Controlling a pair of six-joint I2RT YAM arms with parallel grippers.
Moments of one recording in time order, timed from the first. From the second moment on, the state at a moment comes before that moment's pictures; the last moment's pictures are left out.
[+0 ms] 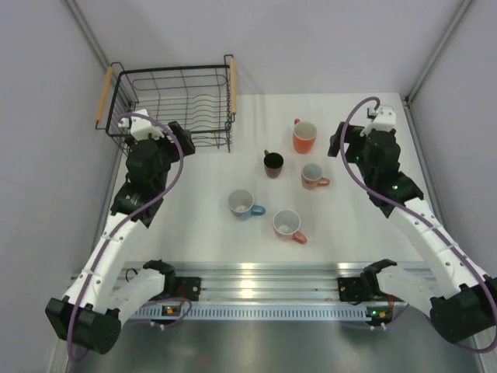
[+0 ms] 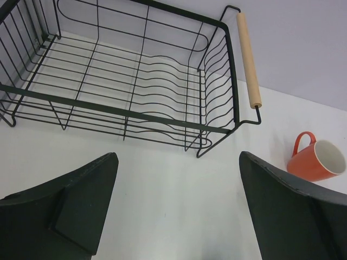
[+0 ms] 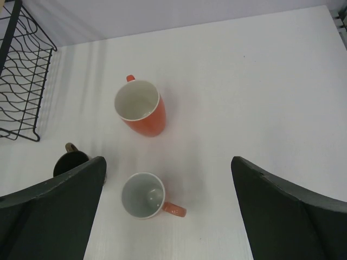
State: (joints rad) left arm -0.28 0.91 0.92 -0.13 -0.32 -0.34; right arm 0.36 1.01 0.92 -0.18 0.31 0.26
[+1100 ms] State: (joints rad) left arm -0.28 0.96 0.89 -0.12 -0.31 -0.34; right arm 0.30 1.91 1.66 -0.50 0.21 0.23
